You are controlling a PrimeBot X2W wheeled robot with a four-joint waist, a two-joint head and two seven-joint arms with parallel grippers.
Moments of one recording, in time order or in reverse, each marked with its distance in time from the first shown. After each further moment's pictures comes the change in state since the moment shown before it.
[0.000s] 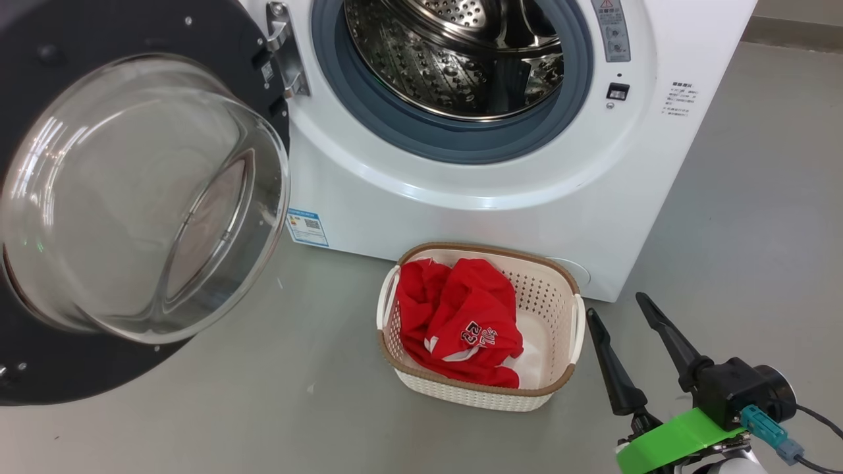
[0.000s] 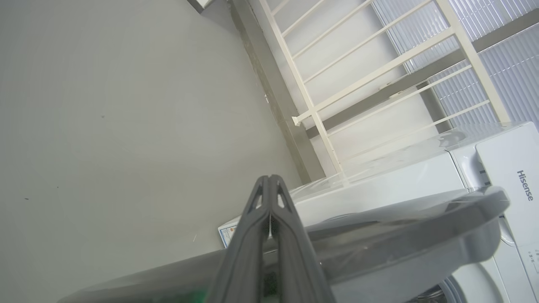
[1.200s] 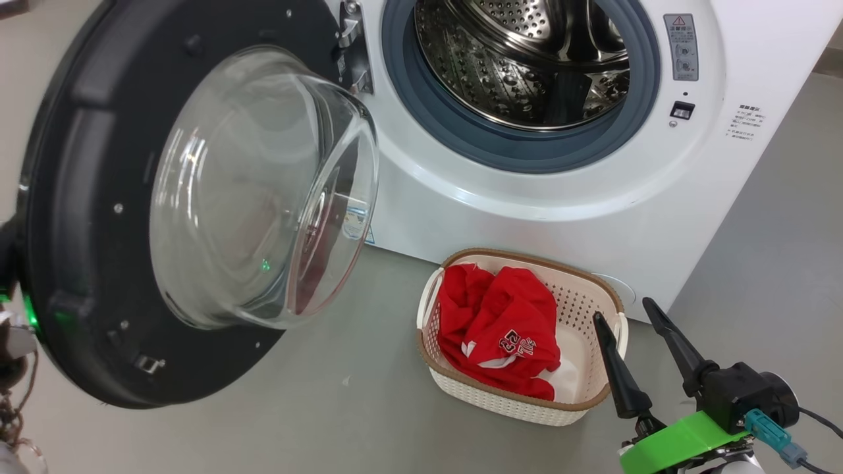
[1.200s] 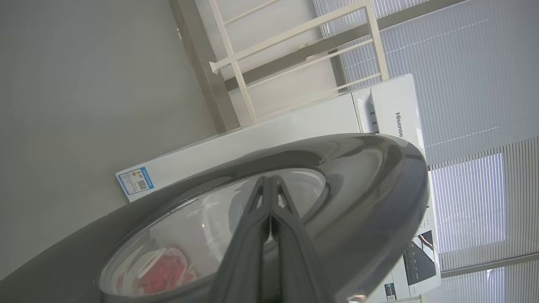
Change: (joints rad) left arm 0.271 -0.314 -0.003 -0.508 -0.367 0.021 0.248; right arm 0.001 0.000 -0.015 0.035 0.010 0.000 -0.027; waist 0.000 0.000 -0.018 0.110
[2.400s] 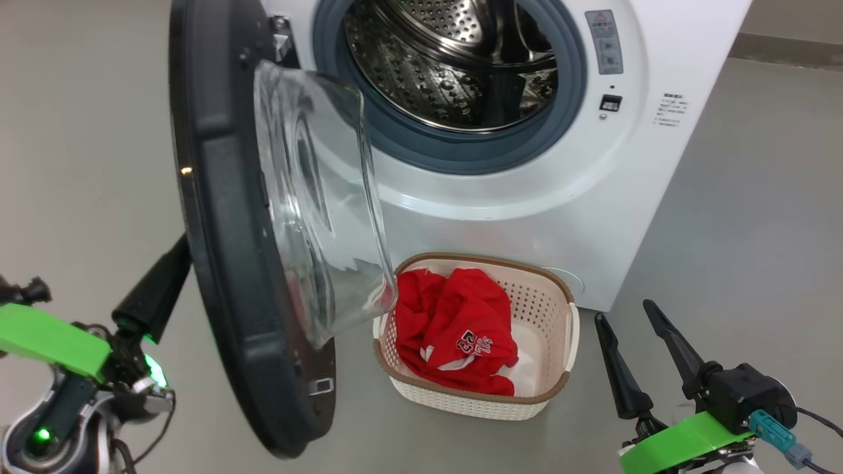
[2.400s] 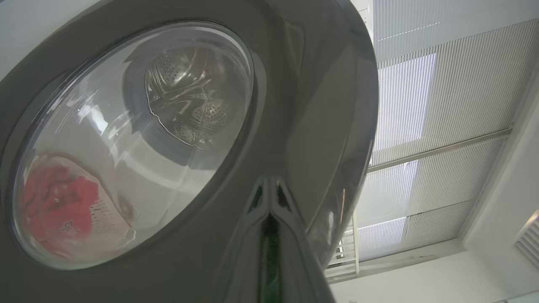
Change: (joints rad) left arm 0.416 -0.148 -0.352 -0.746 -0.303 0.253 -0.048; right arm 0.002 0.000 0.004 0.010 0.045 0.000 -0.008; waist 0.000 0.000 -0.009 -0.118
